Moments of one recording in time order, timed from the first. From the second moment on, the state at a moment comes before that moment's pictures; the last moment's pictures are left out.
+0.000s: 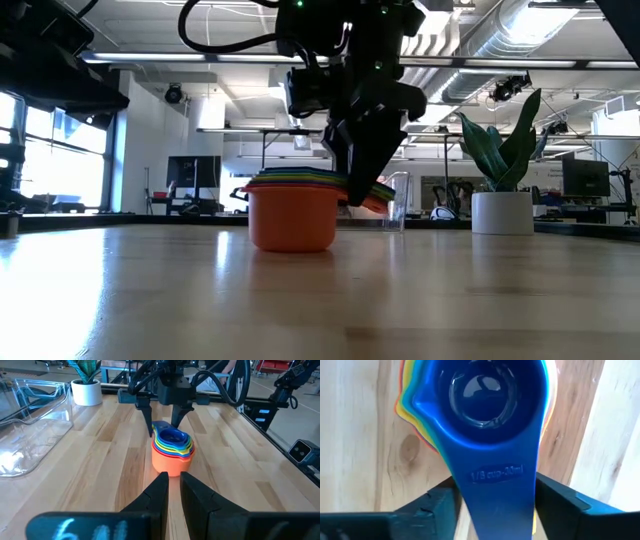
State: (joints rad) left arm -0.32 0.02 0.12 -0.35 -0.27 -0.15; right arm 0.08 2.09 1.63 -0.90 -0.02 -0.11
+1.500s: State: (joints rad) left arm -0.32 0.02 0.12 -0.35 -0.27 -0.15; right arm -0.15 2.09 1.63 -0.95 0.00 0.27
